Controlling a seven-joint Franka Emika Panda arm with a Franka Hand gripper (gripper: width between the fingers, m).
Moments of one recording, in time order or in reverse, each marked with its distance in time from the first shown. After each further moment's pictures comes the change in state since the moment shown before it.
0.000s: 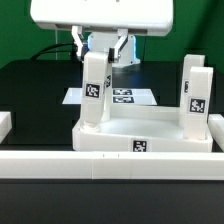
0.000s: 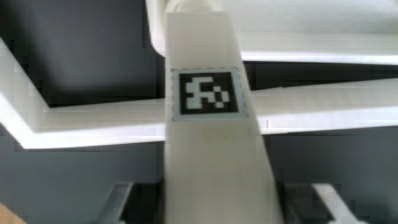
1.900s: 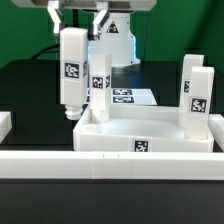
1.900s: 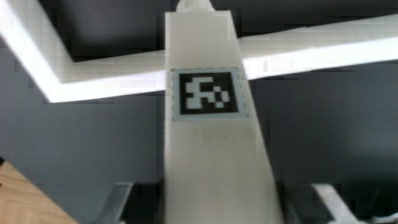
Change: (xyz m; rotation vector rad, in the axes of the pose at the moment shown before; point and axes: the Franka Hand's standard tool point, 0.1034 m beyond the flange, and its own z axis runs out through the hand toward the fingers) arm 0.036 0.014 -0.019 0.021 0.018 0.039
